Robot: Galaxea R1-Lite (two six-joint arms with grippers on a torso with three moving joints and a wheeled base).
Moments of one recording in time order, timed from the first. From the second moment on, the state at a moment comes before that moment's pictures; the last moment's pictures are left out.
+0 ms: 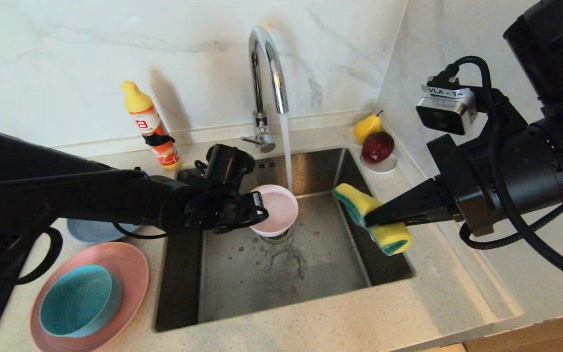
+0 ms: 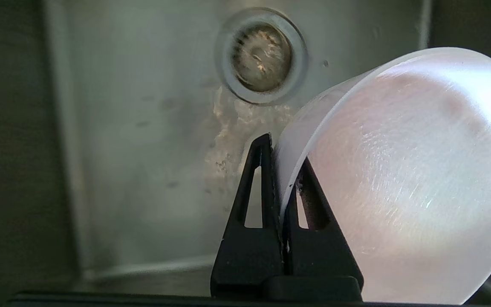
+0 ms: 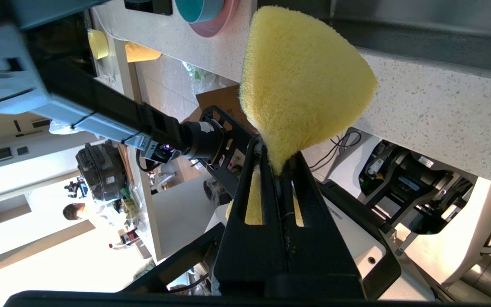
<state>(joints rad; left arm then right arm) -0.50 2.05 -1.36 -0.07 0.28 -0.53 0.64 1.58 -1.67 0.73 0.47 0.60</state>
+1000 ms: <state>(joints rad) -0.44 1.73 -0.79 -1.20 0.42 0.10 0.64 1.60 -1.63 0.73 0.47 0.60</state>
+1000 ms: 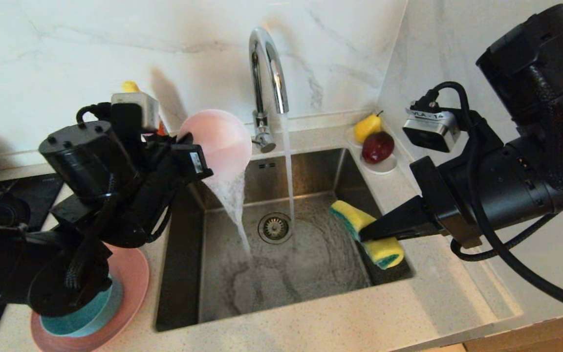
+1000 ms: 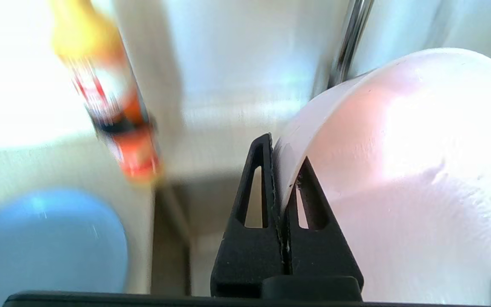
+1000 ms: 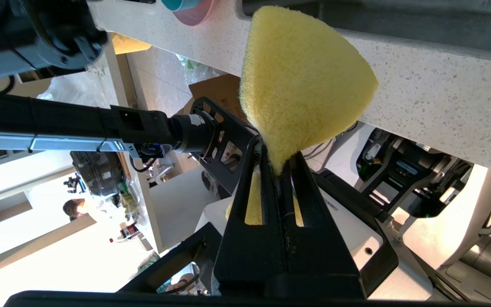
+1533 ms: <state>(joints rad) -0.45 1.69 -0.68 -1.51 0.34 0.18 0.64 1.60 -1.62 0.73 0.47 0.60</state>
